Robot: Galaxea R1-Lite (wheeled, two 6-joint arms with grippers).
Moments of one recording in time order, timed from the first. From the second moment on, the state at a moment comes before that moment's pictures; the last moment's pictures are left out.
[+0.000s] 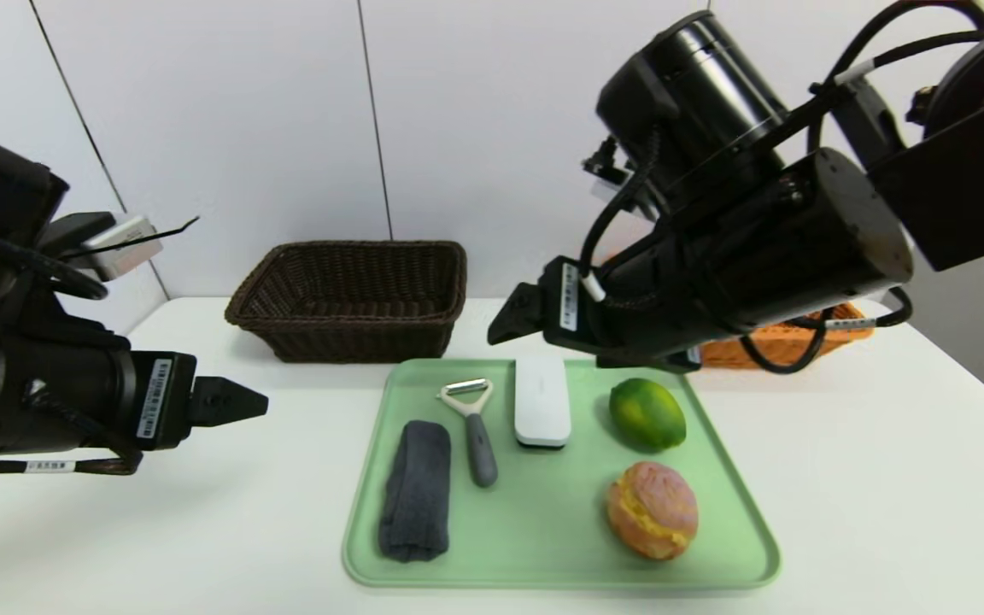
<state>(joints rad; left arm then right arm) -0.43 1.30 -1.13 0.59 0.18 -0.30 0.83 1.84 -1.80 0.74 -0.09 0.70</state>
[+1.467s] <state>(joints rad) -0.40 1.01 -0.90 0.59 0.18 -0.29 1.06 2.27 -1.95 0.70 -0.23 0.78</state>
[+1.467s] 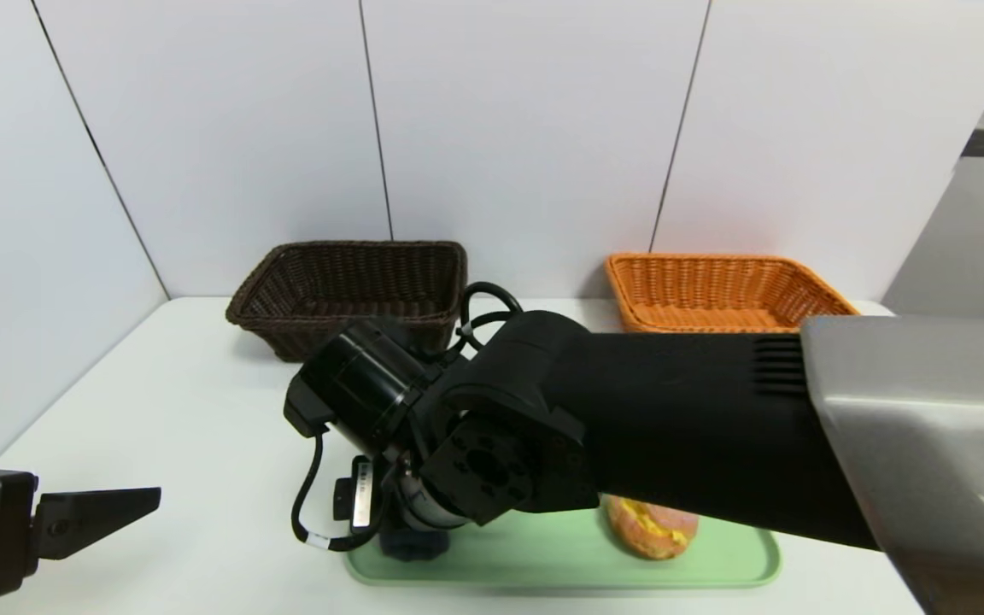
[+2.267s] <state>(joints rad) -0.40 1.01 -0.90 0.59 0.17 -0.29 1.02 2.31 -1.95 0.68 -0.26 0.78</state>
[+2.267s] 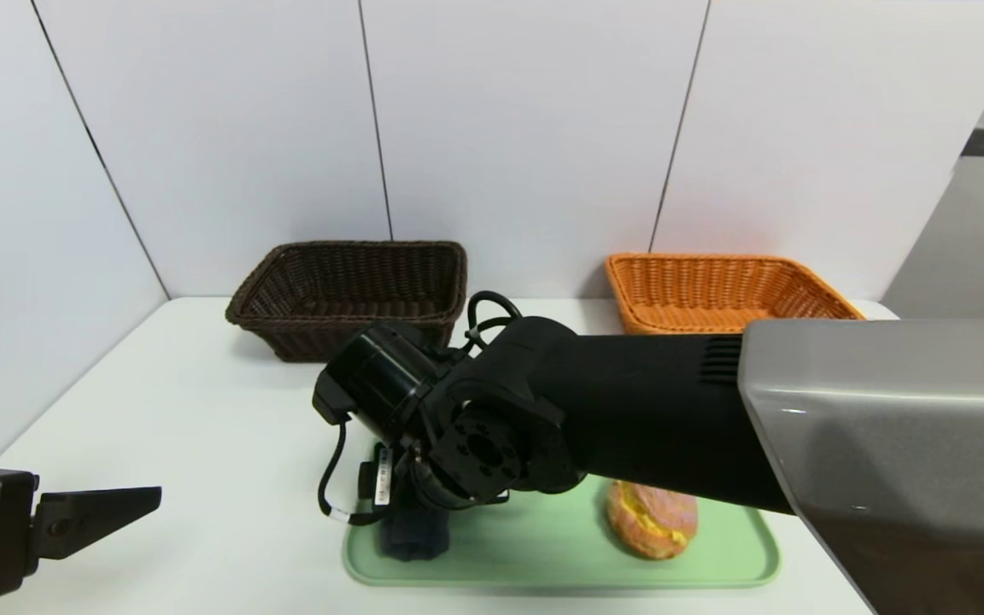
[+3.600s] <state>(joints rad) -0.40 1.01 -0.86 0.59 0.17 -0.29 1.00 2.17 -1.95 0.64 -0.20 0.68</state>
